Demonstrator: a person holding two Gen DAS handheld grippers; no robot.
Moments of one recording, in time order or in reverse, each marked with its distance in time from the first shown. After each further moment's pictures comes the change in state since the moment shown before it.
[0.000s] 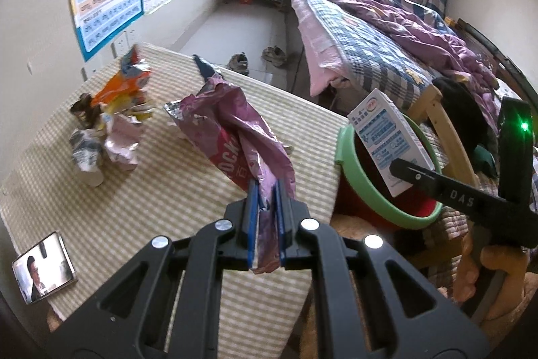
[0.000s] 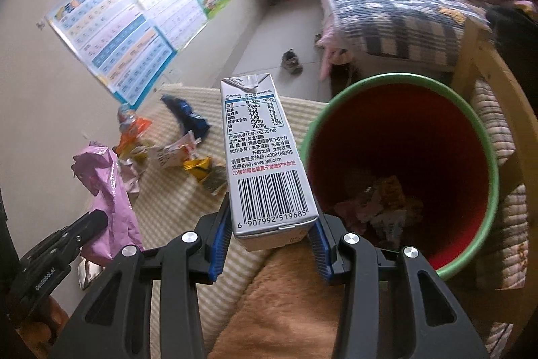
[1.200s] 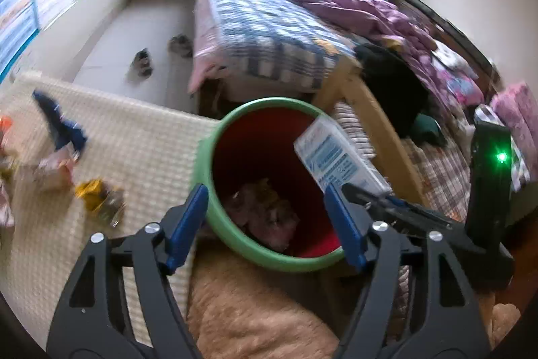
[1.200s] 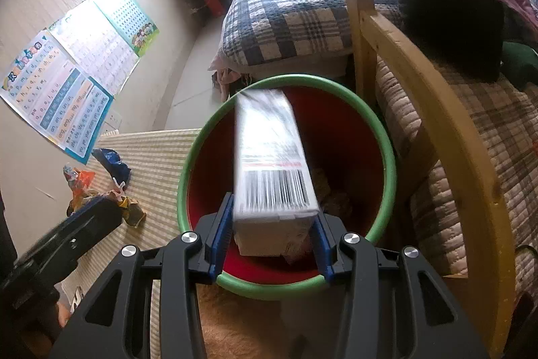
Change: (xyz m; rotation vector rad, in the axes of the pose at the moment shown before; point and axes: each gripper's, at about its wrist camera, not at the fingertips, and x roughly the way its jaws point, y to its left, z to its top) left arm 0.071 -0.130 0.031 0.142 0.089 -0.275; right arm -0.029 -0.105 -0.002 0.227 -0.051 -0.155
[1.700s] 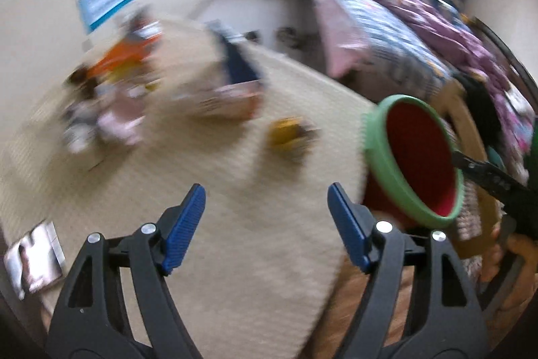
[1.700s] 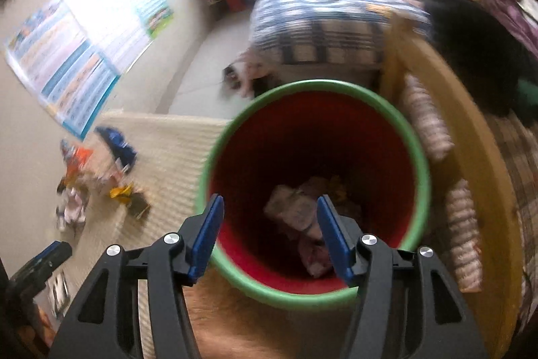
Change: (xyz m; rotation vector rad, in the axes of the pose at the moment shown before) left arm -0.082 0.148 -0.070 -0.256 -0.009 0.321; right arm 0.016 0.057 -0.004 -0.166 -0.005 -0.021
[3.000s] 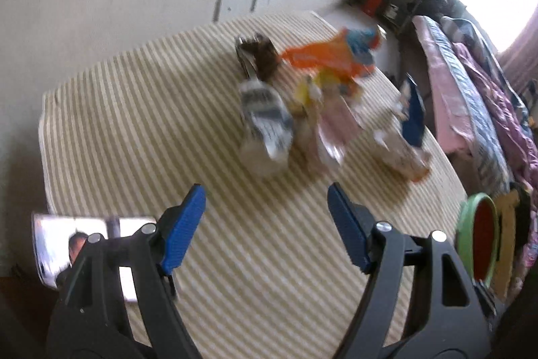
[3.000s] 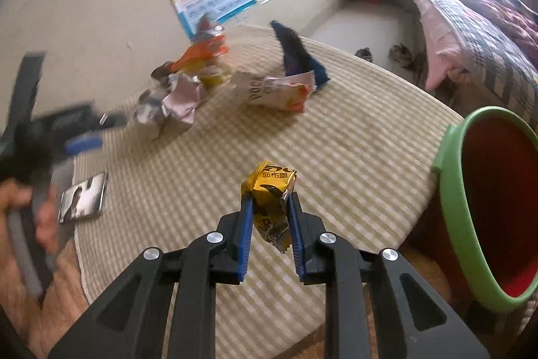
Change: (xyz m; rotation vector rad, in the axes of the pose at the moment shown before) left arm -0.006 0.169 0.012 -0.373 -0.051 0.189; right arm 0.050 0.193 -0.081 -0.450 0.084 0.258
